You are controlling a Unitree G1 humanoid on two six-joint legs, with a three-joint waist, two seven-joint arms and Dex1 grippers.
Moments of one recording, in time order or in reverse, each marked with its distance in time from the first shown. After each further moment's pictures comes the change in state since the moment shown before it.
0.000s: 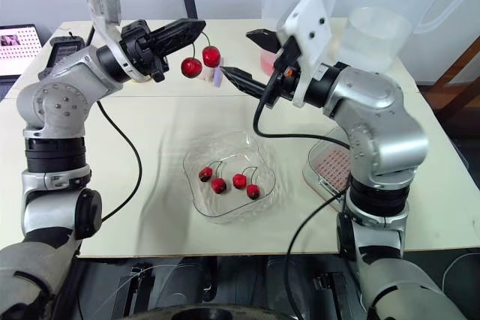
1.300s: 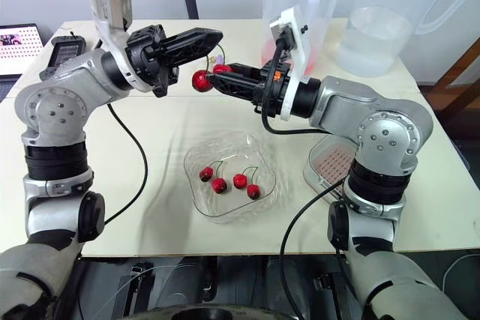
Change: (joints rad) left arm 0.019 -0.026 -0.010 -0.127 -0.082 0.092 0.017; right arm -0.036 0.044 -0.071 0.119 0.524 0.266 -0.343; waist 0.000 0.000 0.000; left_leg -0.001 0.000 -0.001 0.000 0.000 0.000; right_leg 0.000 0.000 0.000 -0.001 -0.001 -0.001
